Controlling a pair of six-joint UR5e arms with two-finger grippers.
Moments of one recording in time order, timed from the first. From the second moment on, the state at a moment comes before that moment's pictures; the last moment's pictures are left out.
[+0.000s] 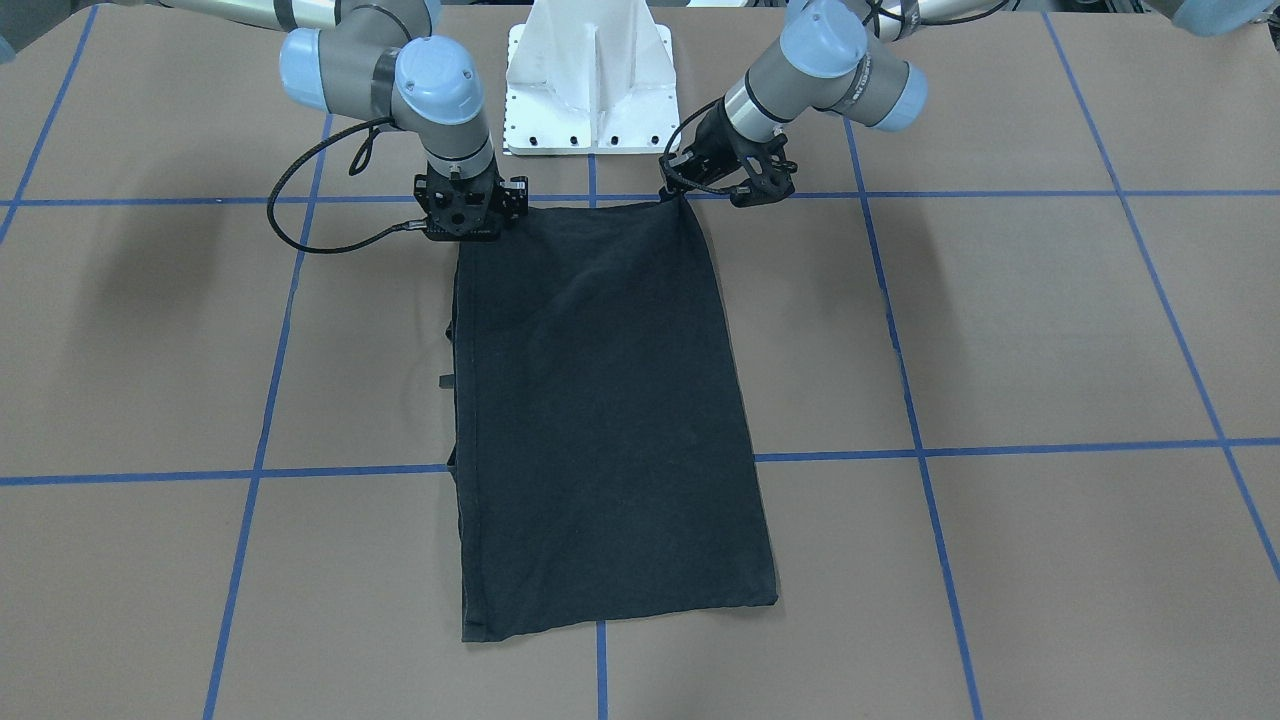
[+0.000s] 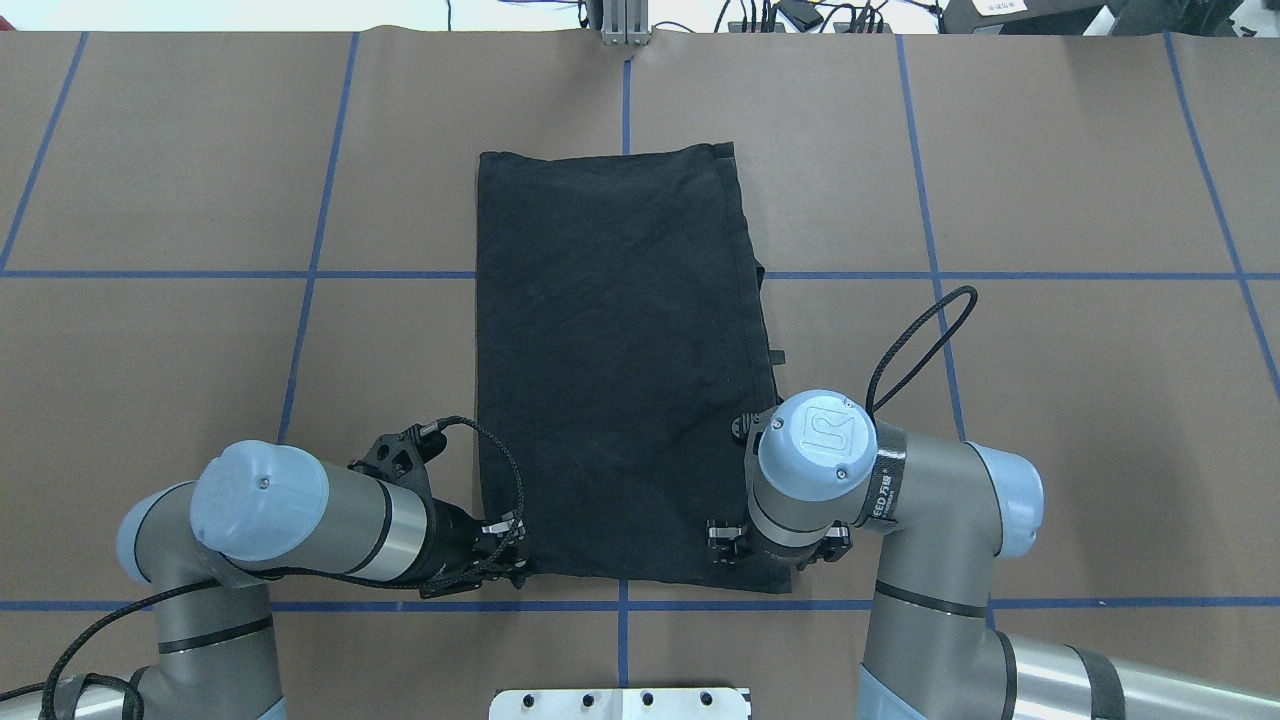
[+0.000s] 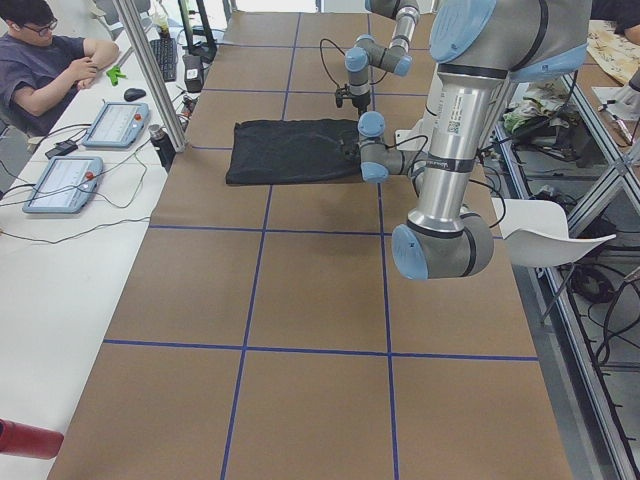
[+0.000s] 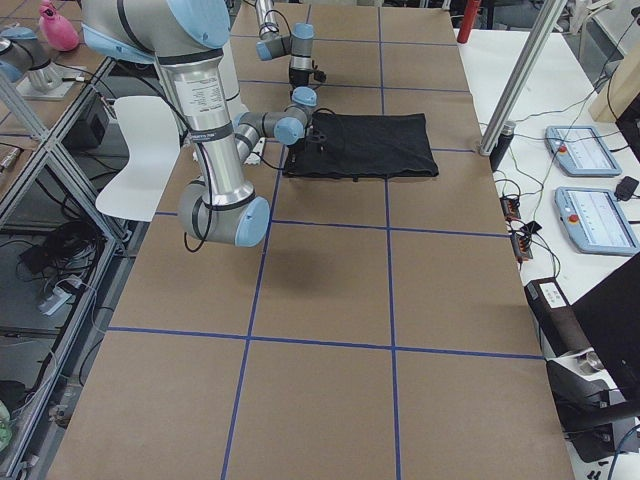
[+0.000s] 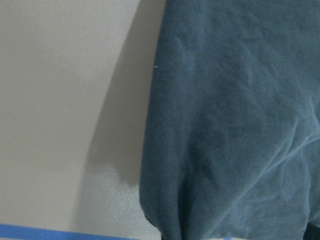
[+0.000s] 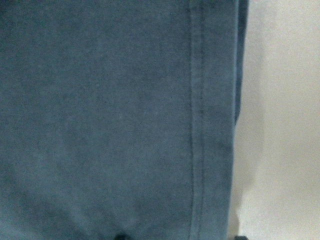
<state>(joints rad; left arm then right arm) -0.30 -1.87 -1.82 -2.27 -1.92 -1.90 0.33 -1.15 1.83 -1.59 1.97 1.33</state>
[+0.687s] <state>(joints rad) -0.31 -1.87 -1.82 -2.28 -1.92 -1.90 0.32 -1.15 1.83 -1.58 1.96 1.34</state>
